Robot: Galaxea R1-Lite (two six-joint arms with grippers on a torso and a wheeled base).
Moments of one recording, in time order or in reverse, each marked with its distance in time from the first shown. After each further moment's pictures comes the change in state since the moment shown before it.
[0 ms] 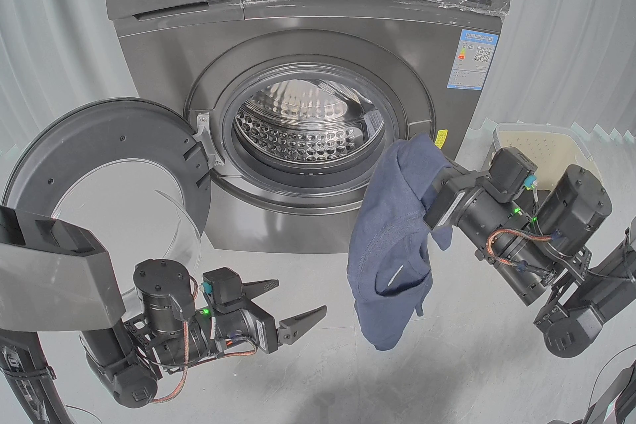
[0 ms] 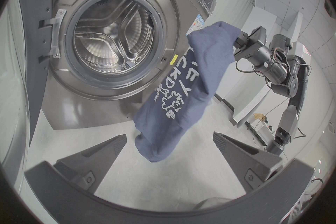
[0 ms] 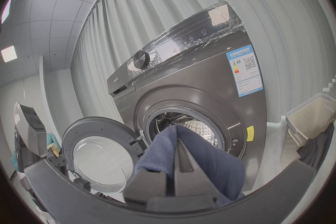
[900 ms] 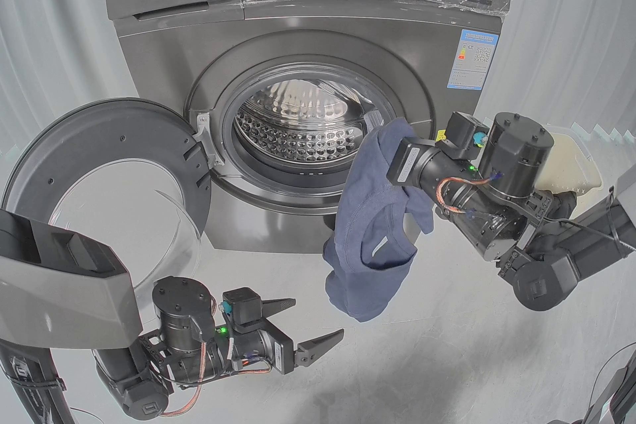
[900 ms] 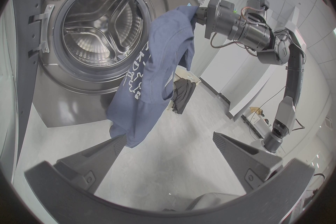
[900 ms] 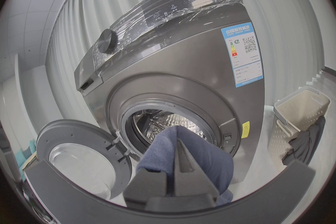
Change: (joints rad) left arm -0.086 0.031 0.016 0.000 0.027 0.015; right arm -0.008 0.091 -0.354 0.405 -0.172 0.058
